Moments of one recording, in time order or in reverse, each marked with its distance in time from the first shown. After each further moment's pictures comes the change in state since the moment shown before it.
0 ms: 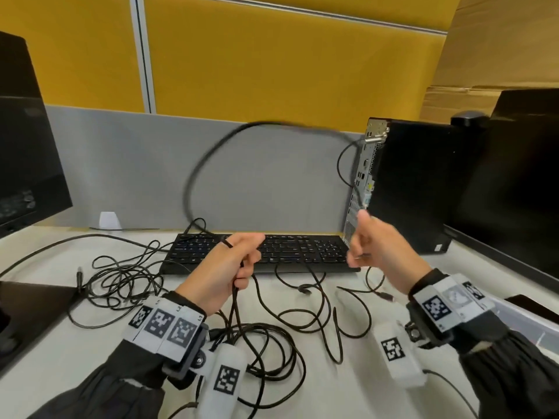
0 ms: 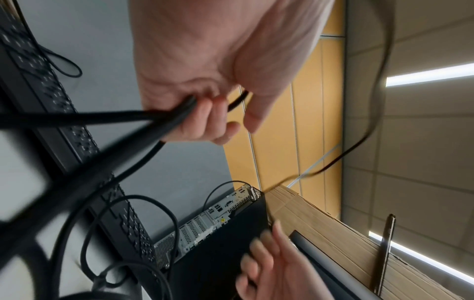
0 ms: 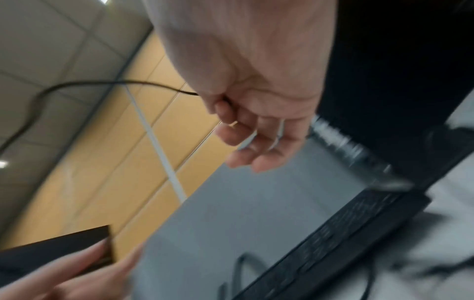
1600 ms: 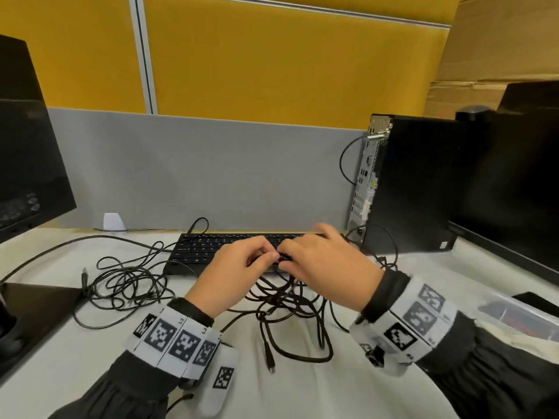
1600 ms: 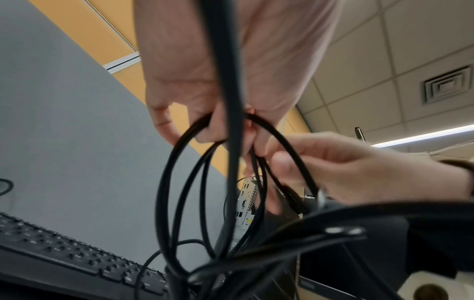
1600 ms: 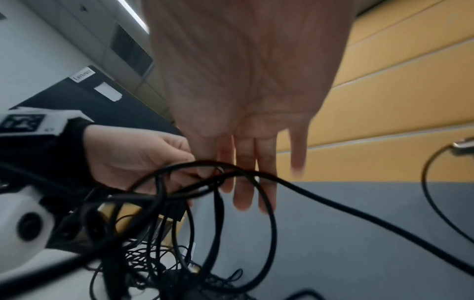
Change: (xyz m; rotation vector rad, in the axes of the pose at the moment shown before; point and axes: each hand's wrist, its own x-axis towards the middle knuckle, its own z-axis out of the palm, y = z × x) left_hand -0.003 -0.004 -0.001 0.904 0.021 0.471; right_hand -0.023 -0.020 0.071 -1.455 -0.221 -0.767
